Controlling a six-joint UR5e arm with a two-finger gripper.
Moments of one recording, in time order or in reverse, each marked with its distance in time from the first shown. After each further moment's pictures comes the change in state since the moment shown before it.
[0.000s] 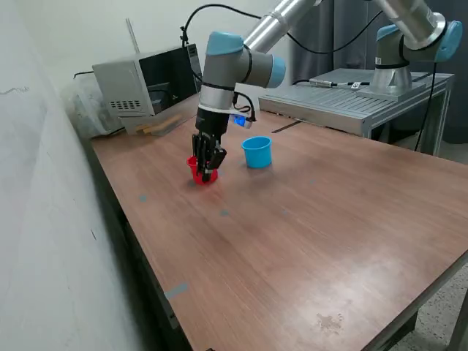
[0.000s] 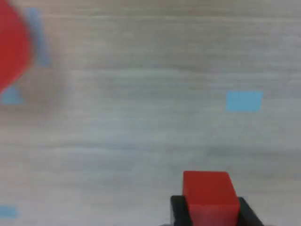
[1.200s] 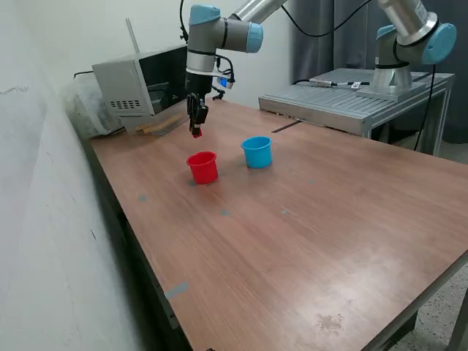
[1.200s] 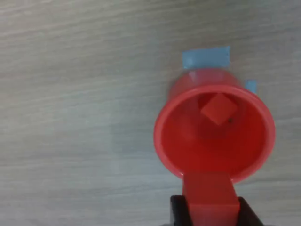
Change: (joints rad) arm -0.212 -0.189 0.183 0.084 -0.005 -0.058
